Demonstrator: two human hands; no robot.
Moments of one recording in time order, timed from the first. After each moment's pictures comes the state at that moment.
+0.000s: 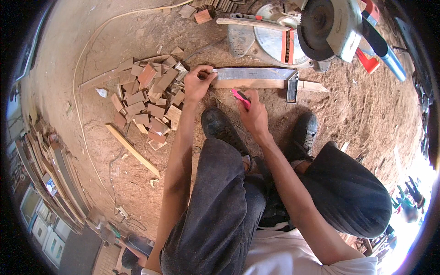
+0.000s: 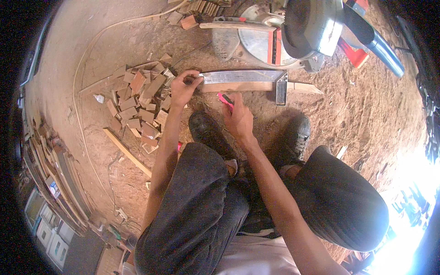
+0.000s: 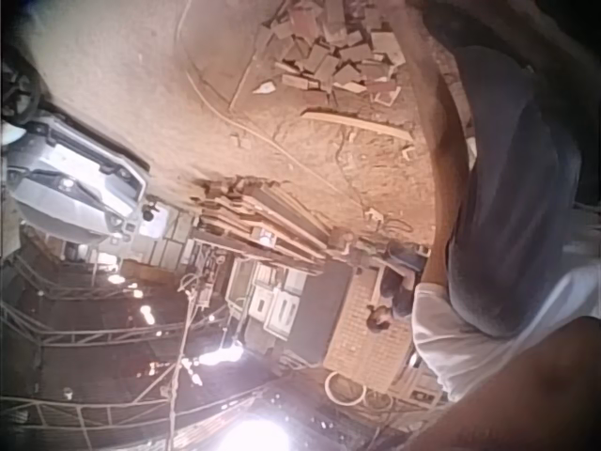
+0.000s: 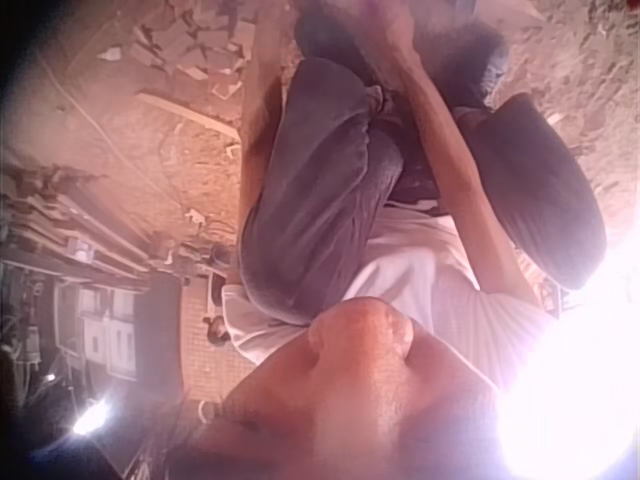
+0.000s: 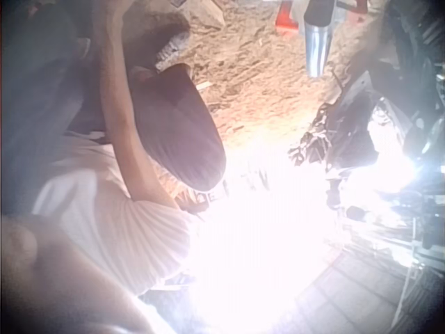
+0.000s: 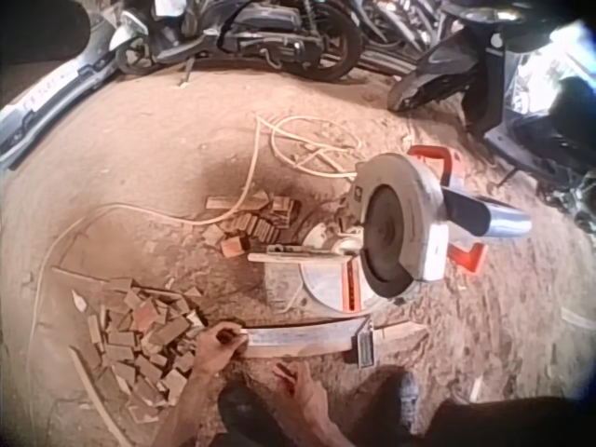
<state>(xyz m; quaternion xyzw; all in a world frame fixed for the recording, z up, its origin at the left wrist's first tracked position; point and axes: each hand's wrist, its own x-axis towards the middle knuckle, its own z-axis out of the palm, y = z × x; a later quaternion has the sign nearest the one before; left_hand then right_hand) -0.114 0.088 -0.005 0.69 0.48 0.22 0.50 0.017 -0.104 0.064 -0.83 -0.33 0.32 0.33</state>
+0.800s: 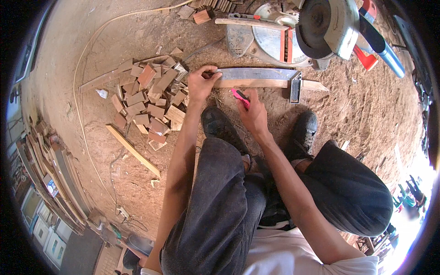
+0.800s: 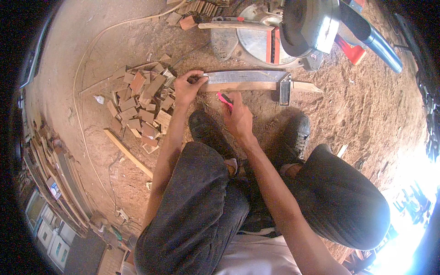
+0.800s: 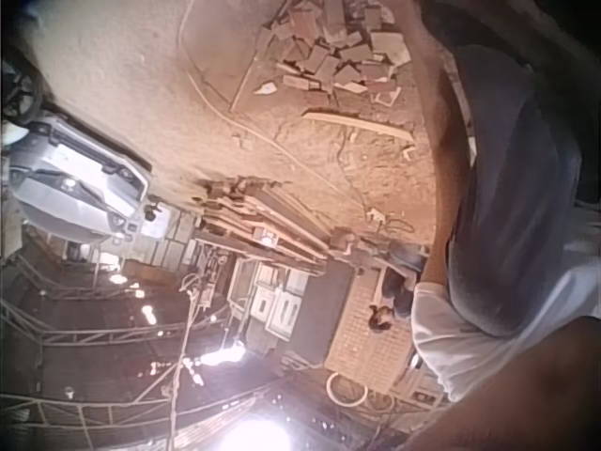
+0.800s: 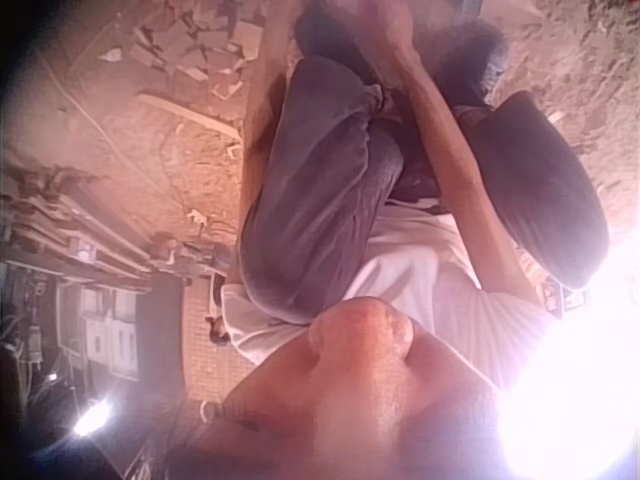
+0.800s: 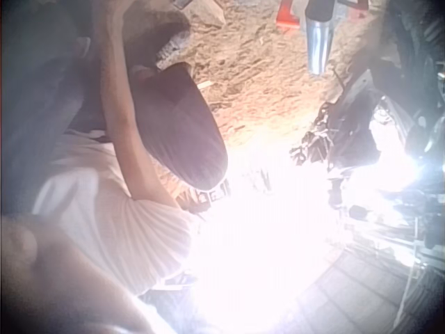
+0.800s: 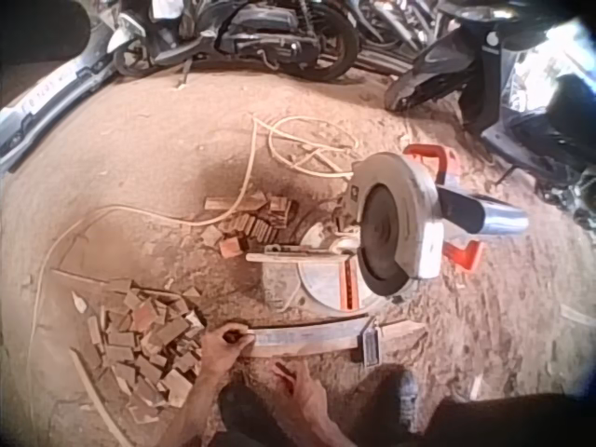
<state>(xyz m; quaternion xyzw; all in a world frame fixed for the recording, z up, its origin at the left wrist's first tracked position) -0.096 0.078 0.001 0.72 0.47 0.23 0.45 0.019 -0.106 0.060 -0.83 -0.32 0.32 0.32</state>
